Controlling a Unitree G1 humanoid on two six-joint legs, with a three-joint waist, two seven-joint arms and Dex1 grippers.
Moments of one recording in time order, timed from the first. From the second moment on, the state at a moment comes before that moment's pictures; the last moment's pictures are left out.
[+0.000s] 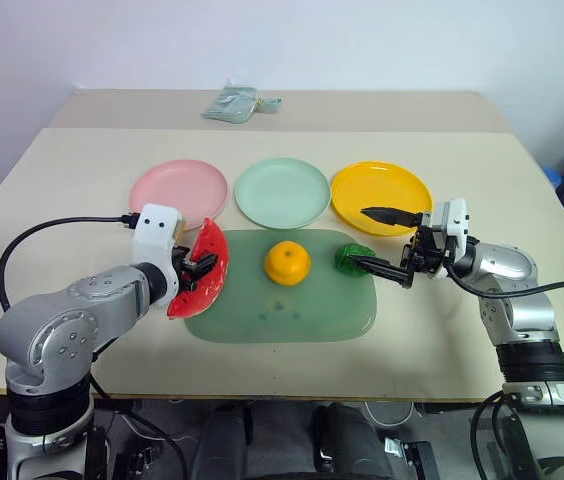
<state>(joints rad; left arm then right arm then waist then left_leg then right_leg) -0.37 0.49 0.25 -0.60 -0.81 1.42 0.05 -0.43 -0.57 -0.08 0.19 0.45 0.01 1.23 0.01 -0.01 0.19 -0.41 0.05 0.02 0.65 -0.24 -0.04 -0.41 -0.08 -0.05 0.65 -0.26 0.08</state>
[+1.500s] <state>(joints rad) -0.52 0.52 0.23 -0.58 -0.66 1.41 -0.12 -0.44 -0.56 -0.08 0.24 0.43 -0.04 1.24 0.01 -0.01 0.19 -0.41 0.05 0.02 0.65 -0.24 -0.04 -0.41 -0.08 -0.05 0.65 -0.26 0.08</state>
